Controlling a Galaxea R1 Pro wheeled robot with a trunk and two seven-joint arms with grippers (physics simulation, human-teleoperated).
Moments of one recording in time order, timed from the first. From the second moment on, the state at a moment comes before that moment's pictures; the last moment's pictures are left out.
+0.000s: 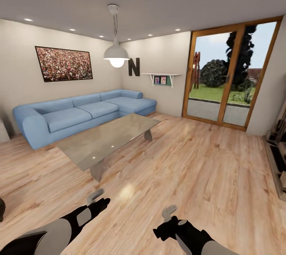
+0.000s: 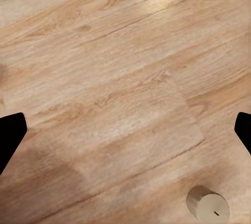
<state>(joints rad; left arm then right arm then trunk) -0.76 0.02 0.17 0.01 0.37 0.03 -0.09 -0.59 0.10 0.46 -0.22 -0.08 0.13 0.16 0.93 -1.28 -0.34</state>
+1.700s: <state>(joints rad) -0.76 0.01 0.17 0.02 0.37 0.03 -0.10 -0.59 0.10 0.46 -0.22 -0.08 0.13 0.17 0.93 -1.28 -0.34</state>
